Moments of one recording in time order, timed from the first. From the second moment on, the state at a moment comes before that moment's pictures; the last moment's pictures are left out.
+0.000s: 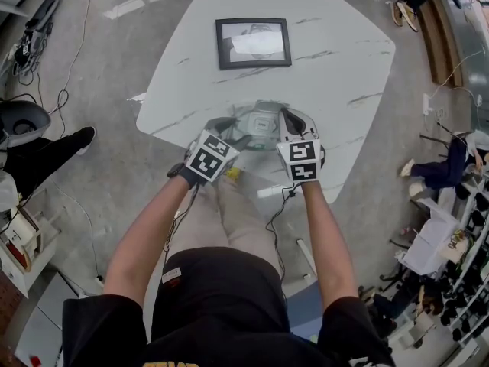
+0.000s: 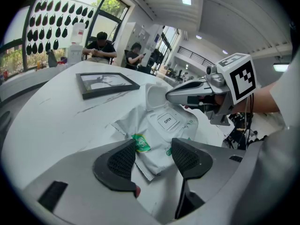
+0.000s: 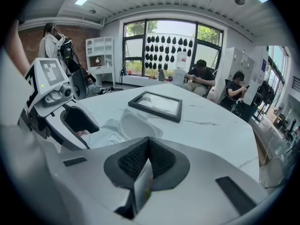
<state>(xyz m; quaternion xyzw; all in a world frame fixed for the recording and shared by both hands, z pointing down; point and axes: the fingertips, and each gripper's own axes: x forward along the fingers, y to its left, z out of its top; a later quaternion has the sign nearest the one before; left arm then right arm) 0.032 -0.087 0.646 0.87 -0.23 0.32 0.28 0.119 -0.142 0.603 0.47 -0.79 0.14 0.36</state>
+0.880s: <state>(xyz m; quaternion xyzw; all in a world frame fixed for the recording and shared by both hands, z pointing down) 0.032 -0.088 0.645 0.87 -0.23 0.32 0.29 0.121 -0.149 0.628 0.45 -0.79 0.23 0.33</state>
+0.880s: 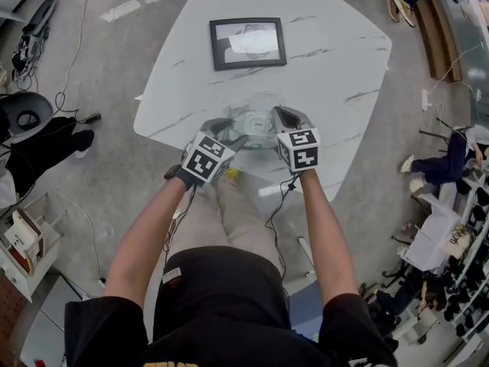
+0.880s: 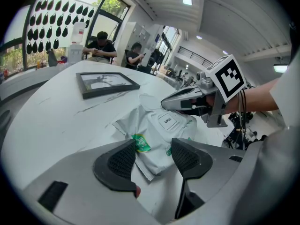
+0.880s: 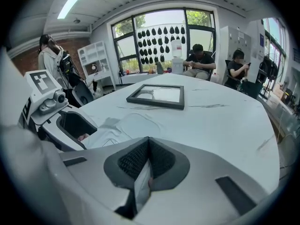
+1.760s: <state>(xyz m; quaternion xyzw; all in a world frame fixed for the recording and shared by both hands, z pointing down) 0.031 -0.077 0.600 0.88 -0.26 0.36 0.19 0.143 -0.130 0.562 0.50 -0.80 0.26 0.21</state>
